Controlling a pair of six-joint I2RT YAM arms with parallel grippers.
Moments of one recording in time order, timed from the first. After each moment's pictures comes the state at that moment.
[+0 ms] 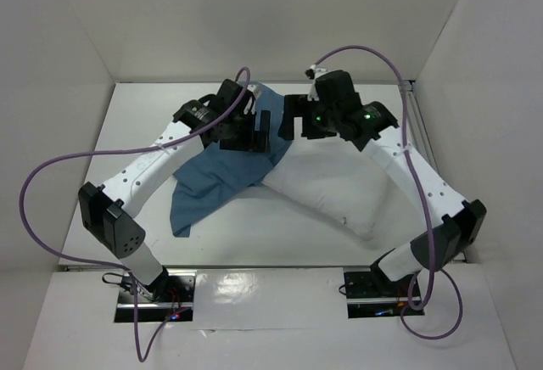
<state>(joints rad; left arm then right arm) -0.62 1.63 1.72 -0.96 0.01 -0.46 0.53 1.45 1.61 -0.82 -0.07 0.39</state>
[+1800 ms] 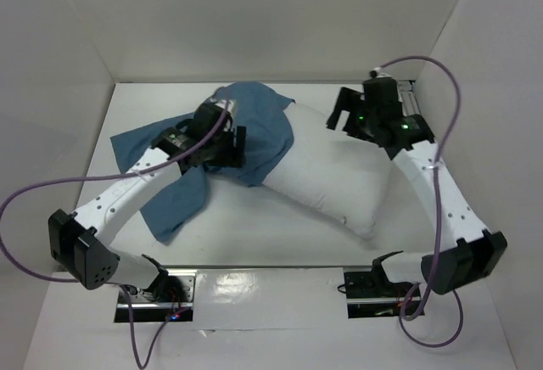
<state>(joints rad) -0.54 1.37 1.37 -0.80 -0.10 -0.41 0.36 1.34 1.43 -0.77 0.11 0.53</state>
